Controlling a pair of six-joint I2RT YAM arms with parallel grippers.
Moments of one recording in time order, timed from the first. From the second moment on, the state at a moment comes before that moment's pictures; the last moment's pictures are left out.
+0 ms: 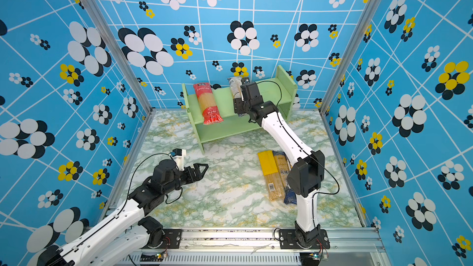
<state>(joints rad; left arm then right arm) -0.52 0.80 0.47 -0.19 0.13 -0.76 0.51 1.97 2.05 -0.64 0.20 0.16</state>
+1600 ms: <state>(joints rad) -0.52 0.91 0.51 -0.16 0.26 -0.67 0.50 1.37 1.45 -1.02 -0.02 0.31</state>
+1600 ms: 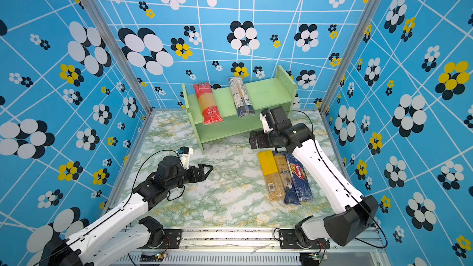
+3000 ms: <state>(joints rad) -0.52 0.95 0.51 -0.08 0.28 -0.70 0.50 1.29 0.83 -0.86 0.03 0.51</state>
